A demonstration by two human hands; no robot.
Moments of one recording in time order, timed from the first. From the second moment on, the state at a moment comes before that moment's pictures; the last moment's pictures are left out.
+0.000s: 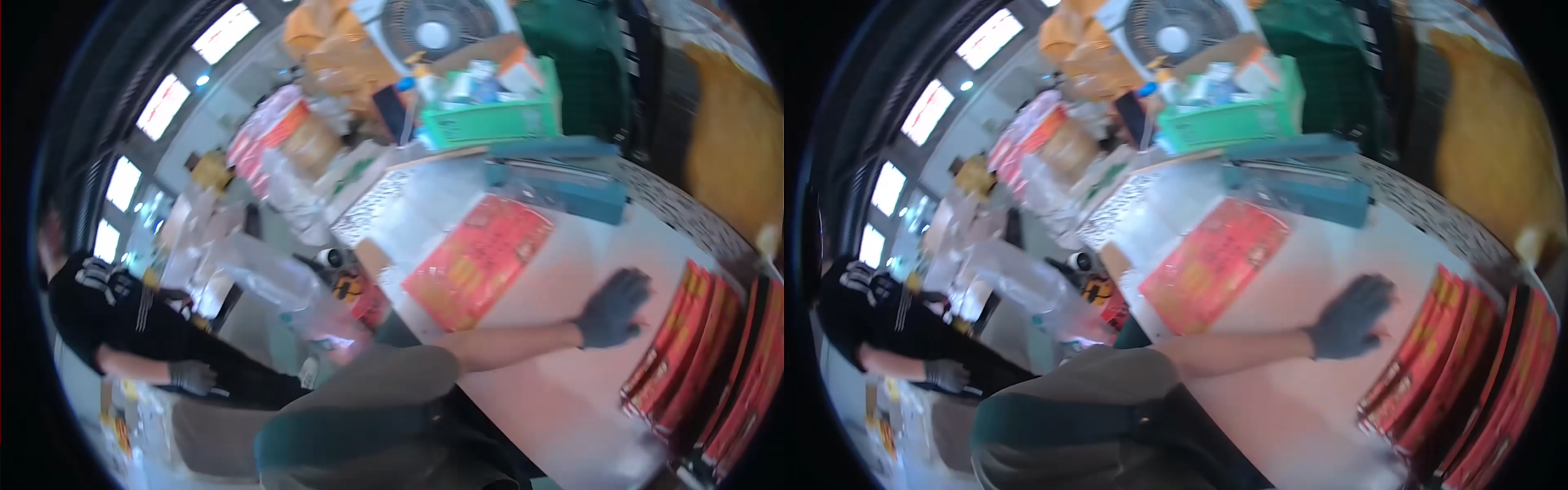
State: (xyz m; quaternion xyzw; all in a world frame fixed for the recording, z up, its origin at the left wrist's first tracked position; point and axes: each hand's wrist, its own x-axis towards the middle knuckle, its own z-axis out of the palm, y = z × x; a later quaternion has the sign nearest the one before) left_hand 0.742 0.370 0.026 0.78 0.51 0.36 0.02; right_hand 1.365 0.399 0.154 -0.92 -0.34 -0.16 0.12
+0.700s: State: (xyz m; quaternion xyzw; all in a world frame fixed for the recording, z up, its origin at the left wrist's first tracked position) left_hand 0.734 0.372 0.056 0.71 0.54 0.42 0.19; right_hand 1.025 0.372 0.175 -0.61 -0.74 0.15 0.24
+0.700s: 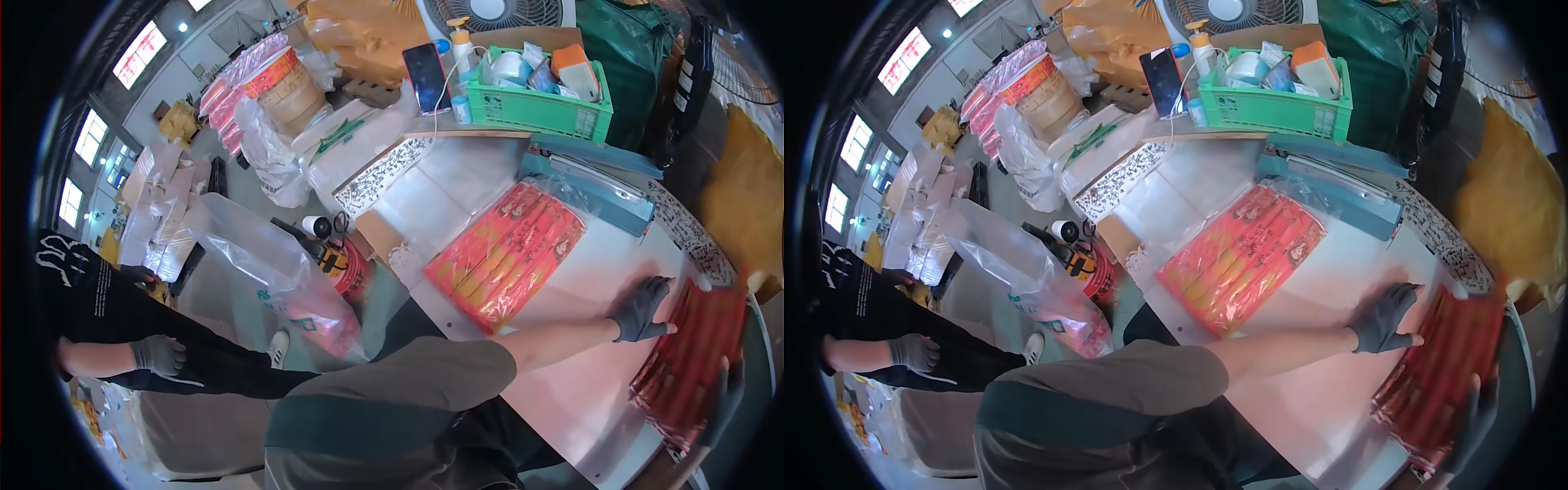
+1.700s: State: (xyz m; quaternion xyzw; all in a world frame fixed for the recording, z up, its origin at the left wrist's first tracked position) left_hand 0.600 0.102 0.096 0.51 0.39 0.37 0.67; right_hand 0.826 0.083 0.071 -0.40 -0.51 0.70 0.29
